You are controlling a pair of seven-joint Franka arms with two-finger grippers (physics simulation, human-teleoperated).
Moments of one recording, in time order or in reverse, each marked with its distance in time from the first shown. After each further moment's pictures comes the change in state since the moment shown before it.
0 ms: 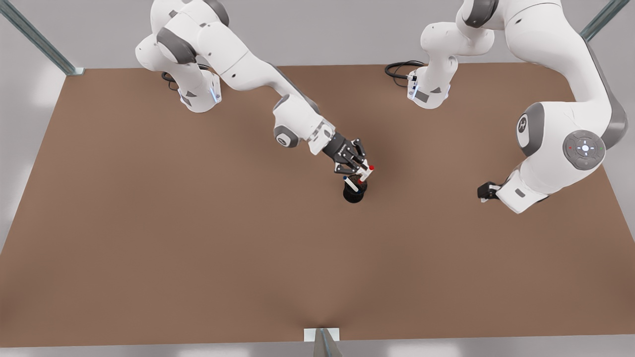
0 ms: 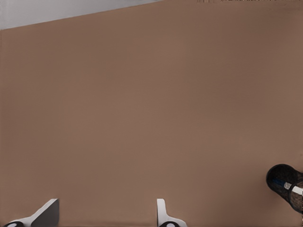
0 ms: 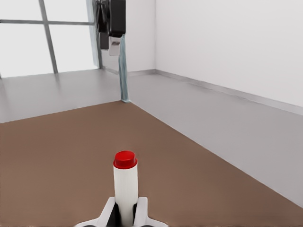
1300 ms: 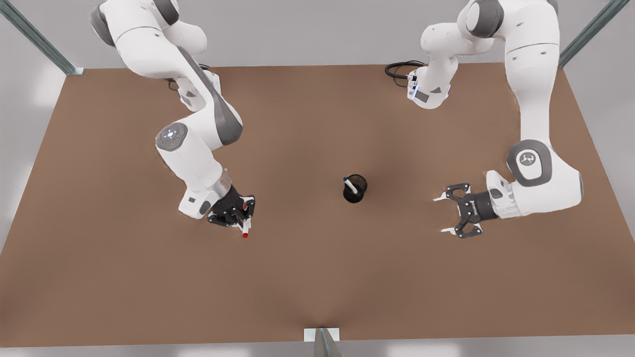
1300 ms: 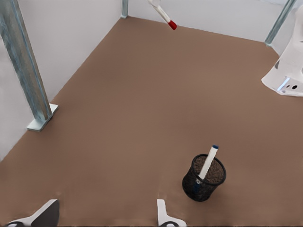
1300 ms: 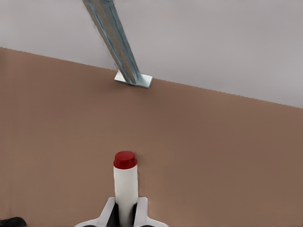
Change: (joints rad) left arm 0.113 0.067 -0.002 -0.167 -0.830 0.181 1.611; right arm -0.609 -0.271 0.225 0.180 0.280 -1.153 -0.039
